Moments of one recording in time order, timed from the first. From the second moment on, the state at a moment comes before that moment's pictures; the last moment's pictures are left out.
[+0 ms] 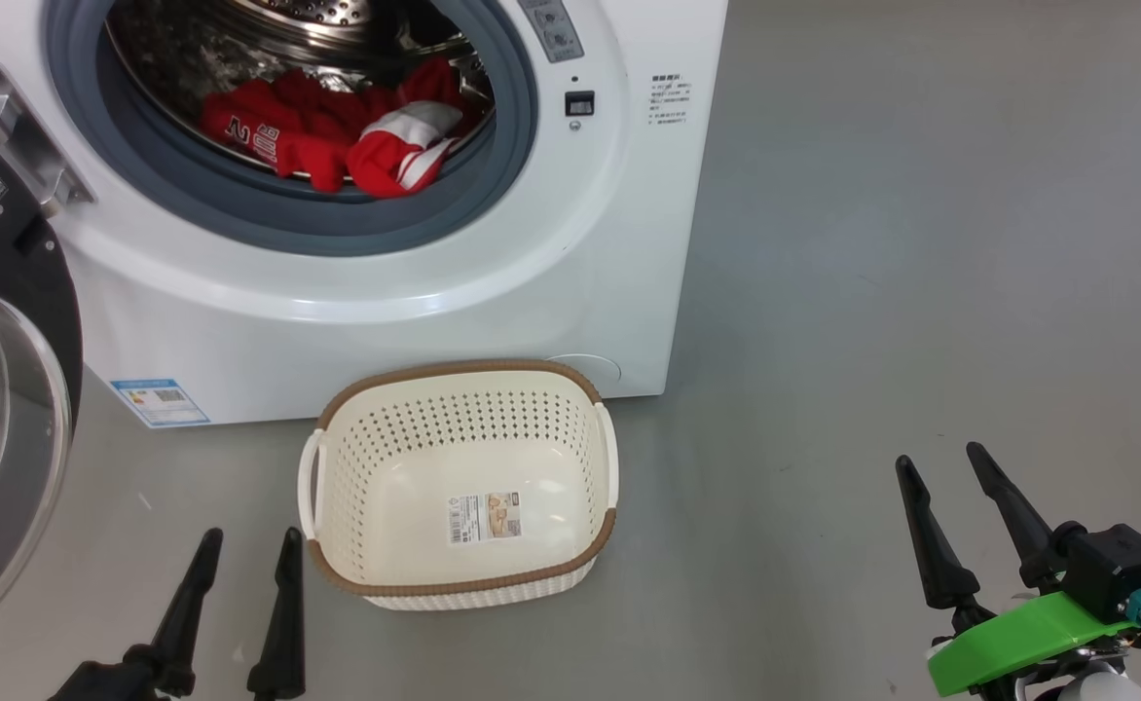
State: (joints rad) left arm 0.02 0.07 0.03 0.12 -0.27 -0.13 -0.26; right arm -0.04 -0.14 0.04 0.24 0.35 0.13 -0.26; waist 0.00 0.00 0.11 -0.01
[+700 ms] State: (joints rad) left arm 0.02 0.08 0.01 0.11 -0.27 -0.13 -0.26; right arm -0.04 -0.14 0.05 0.23 0.35 0.13 -0.26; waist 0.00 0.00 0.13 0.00
